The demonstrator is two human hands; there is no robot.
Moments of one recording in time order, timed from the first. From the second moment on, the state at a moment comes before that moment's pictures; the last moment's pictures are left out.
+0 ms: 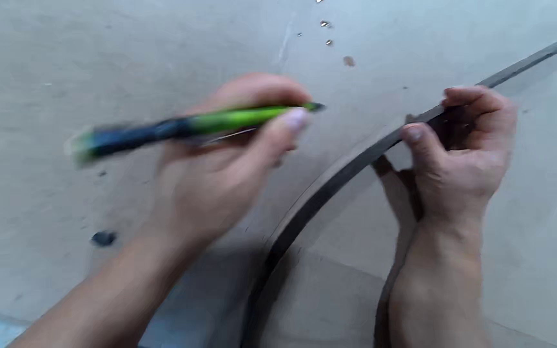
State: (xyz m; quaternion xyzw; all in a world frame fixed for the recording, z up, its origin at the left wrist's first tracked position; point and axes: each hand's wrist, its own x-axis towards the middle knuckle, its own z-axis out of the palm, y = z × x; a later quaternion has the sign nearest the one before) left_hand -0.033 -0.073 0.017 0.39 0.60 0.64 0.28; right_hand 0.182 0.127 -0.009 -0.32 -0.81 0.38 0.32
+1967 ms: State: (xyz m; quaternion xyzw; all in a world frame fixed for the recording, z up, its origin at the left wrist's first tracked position) left_hand 0.523 -0.385 0.303 -0.09 0.67 0.73 -0.08; right_hand 1.002 0.041 0.251 -0.46 -0.78 0.27 0.32
